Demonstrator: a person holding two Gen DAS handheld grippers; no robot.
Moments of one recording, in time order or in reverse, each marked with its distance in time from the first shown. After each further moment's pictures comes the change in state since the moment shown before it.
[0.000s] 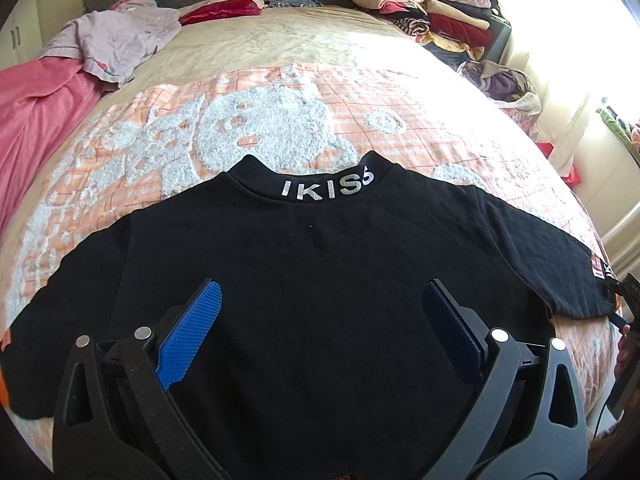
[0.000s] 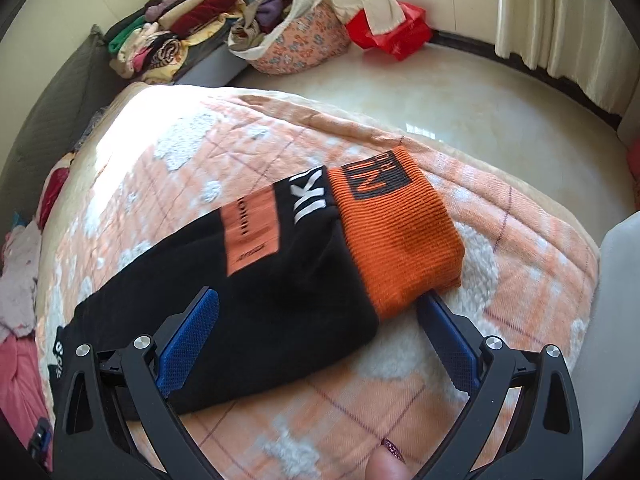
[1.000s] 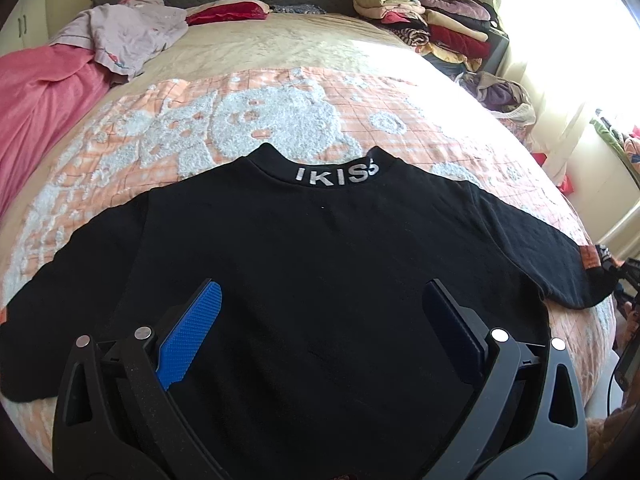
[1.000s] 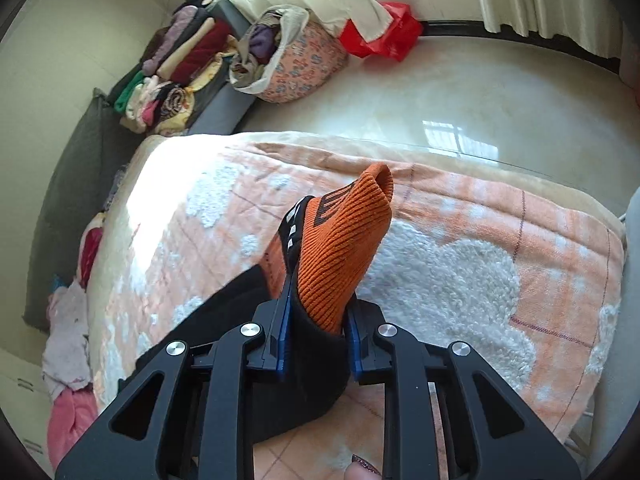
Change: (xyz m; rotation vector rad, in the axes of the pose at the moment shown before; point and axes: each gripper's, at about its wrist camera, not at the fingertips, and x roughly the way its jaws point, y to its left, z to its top) left arm -0.021 0.014 -0.022 -0.024 -0.035 -0.034; right arm -0.033 0.003 0.011 0.145 -0.101 0.215
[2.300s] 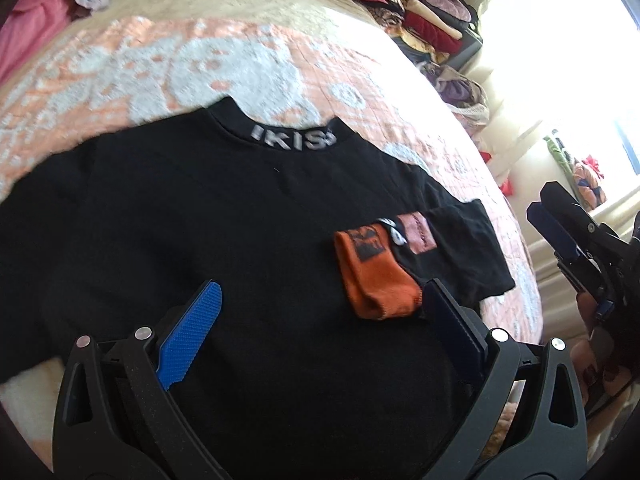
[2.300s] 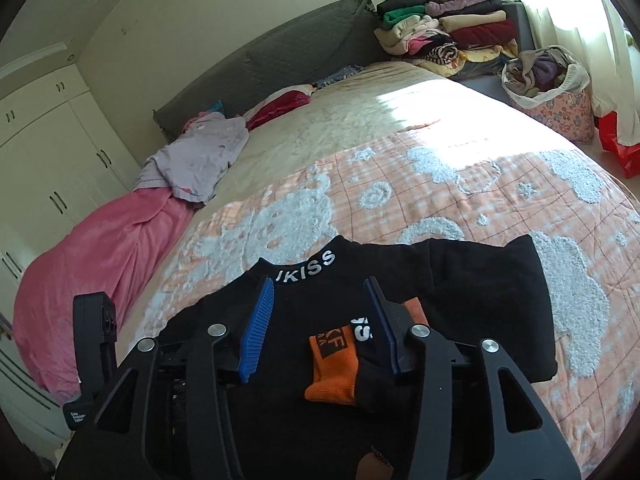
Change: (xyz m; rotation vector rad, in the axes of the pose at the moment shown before) left arm 0.012 0.016 -0.001 -0.128 0.161 -0.302; right arm -0.044 0.262 -0.174 -0.703 0.133 0.400
